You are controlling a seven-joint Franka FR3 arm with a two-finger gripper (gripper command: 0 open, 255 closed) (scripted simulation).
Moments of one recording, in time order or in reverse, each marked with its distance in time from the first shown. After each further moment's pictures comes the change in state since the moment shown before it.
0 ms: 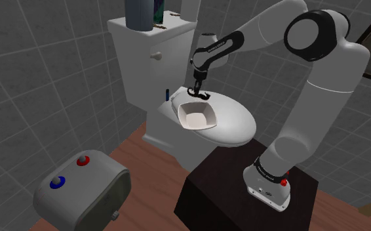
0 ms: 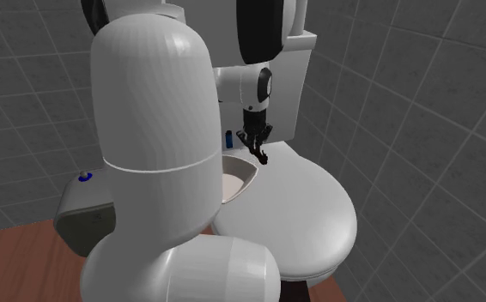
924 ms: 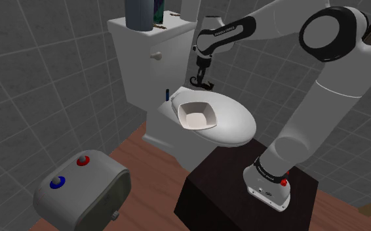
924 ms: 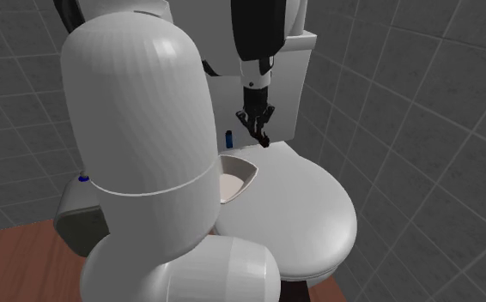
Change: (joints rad) arm 0.003 -0.109 -0.003 0.067 -0.012 -0.175 0.002
